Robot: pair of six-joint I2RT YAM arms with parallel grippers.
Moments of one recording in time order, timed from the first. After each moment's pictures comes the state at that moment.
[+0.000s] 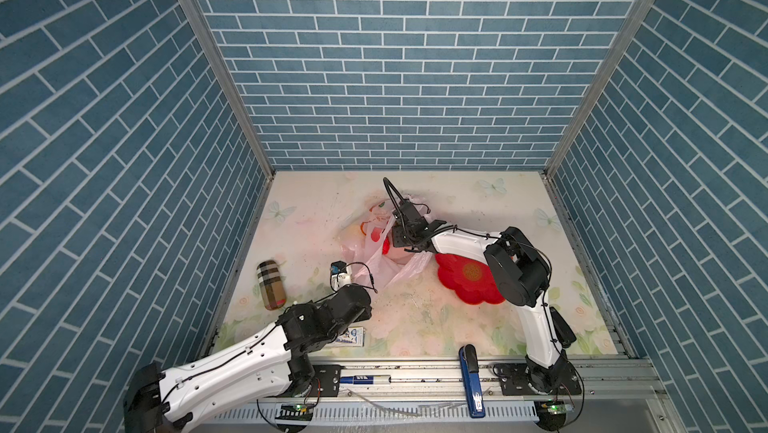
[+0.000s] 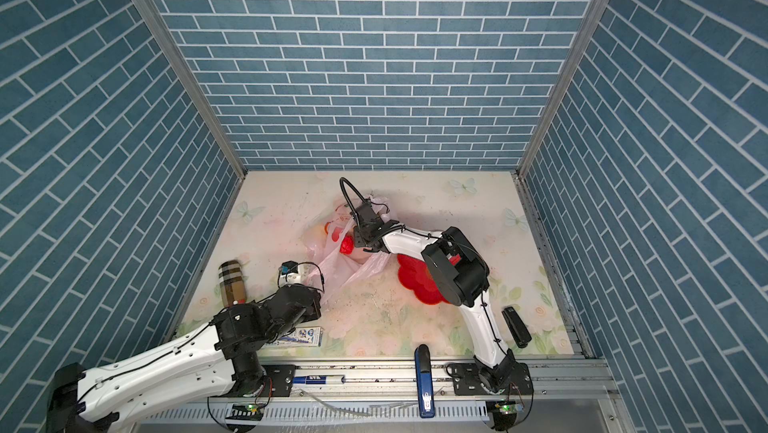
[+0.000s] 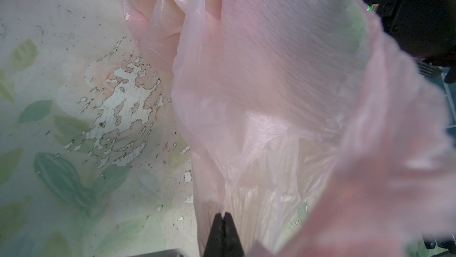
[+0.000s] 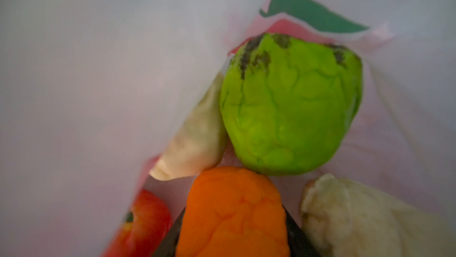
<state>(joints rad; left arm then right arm) -1.02 0.76 0.50 -0.61 -0.39 -1.07 0.82 2.15 1.51 -0.23 0.15 0.52</state>
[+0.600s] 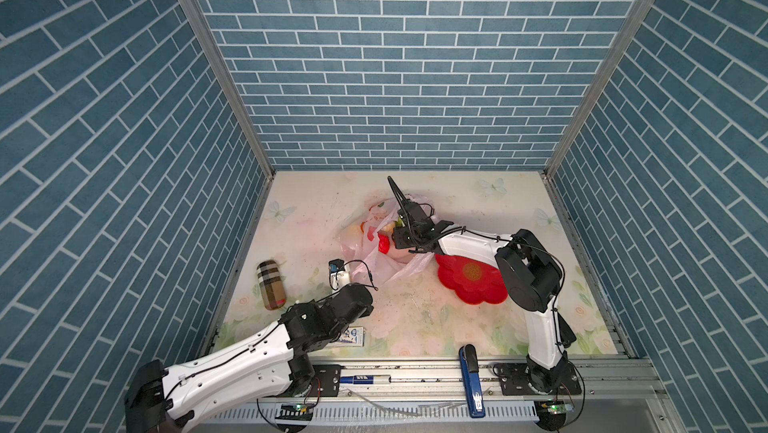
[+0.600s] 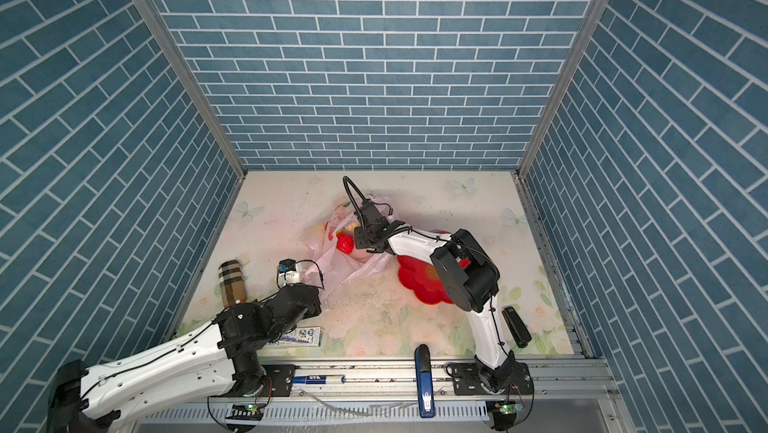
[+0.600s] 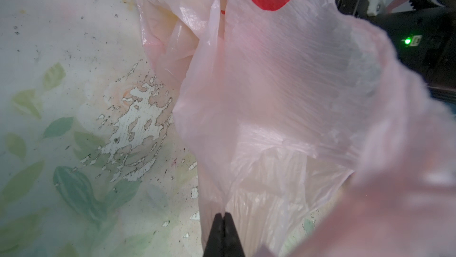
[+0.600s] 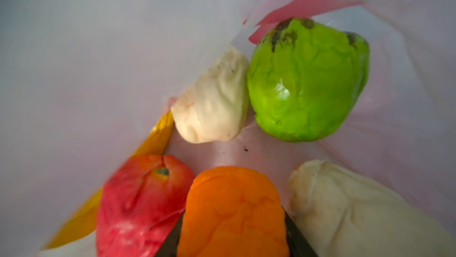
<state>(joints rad) -1.02 0.79 0.51 -0.59 -0.49 -1.07 0.83 2.03 1.42 -0.23 0.05 0.49</state>
